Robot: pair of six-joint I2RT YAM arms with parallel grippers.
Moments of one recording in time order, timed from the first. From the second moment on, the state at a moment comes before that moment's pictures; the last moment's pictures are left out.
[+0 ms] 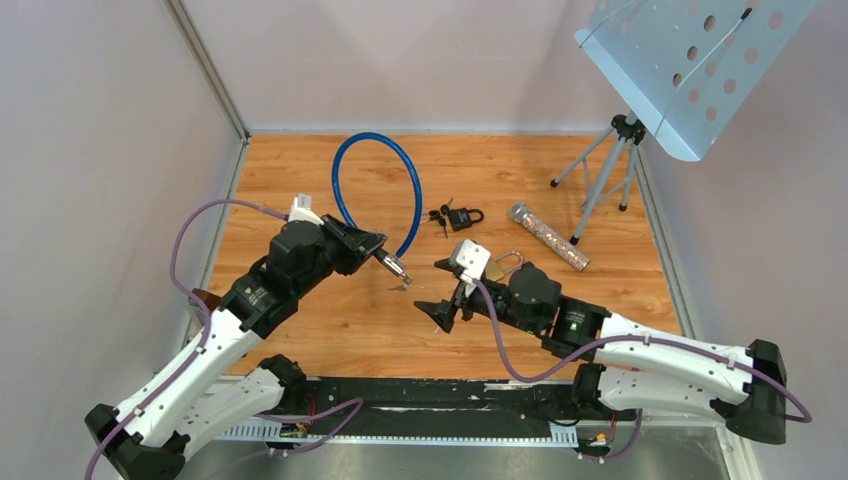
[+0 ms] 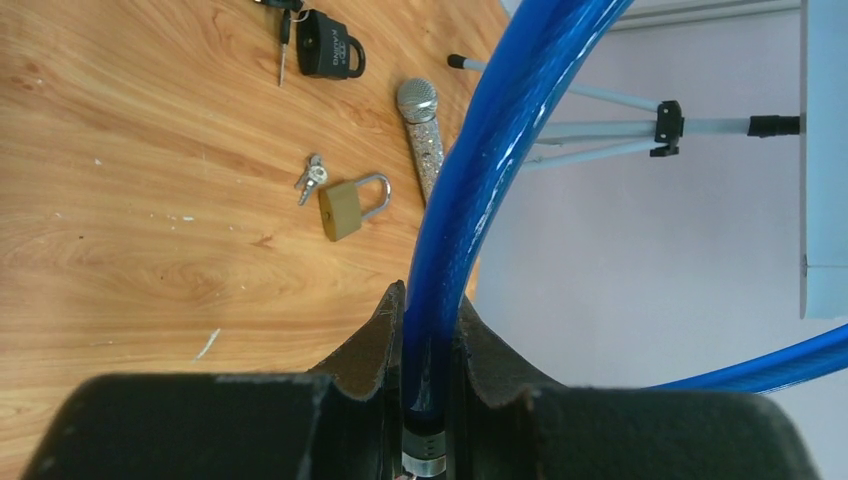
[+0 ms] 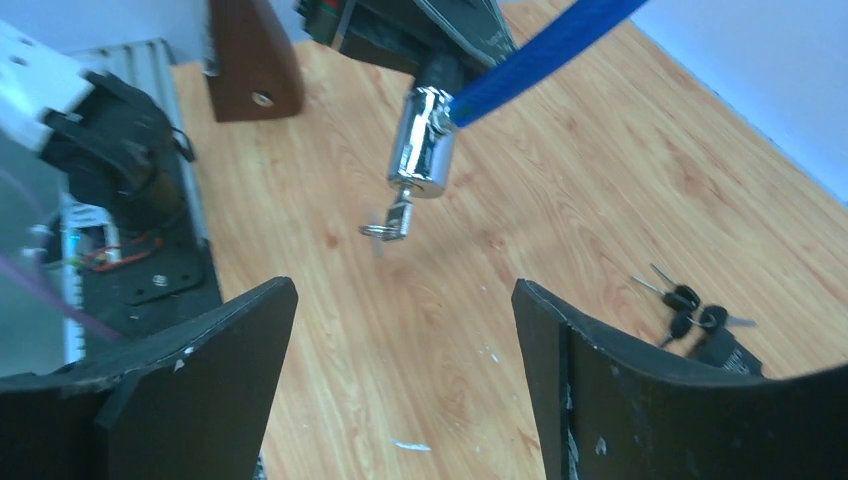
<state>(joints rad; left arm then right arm) -0.65 0.79 0.84 -0.41 -0.11 -1.29 1.17 0.95 0.72 0.11 0.07 -0.08</state>
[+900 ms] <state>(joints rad) -0.64 0.75 0.84 -0.38 -0.04 -1.24 1.16 1.15 0.83 0.15 0.03 0.21</state>
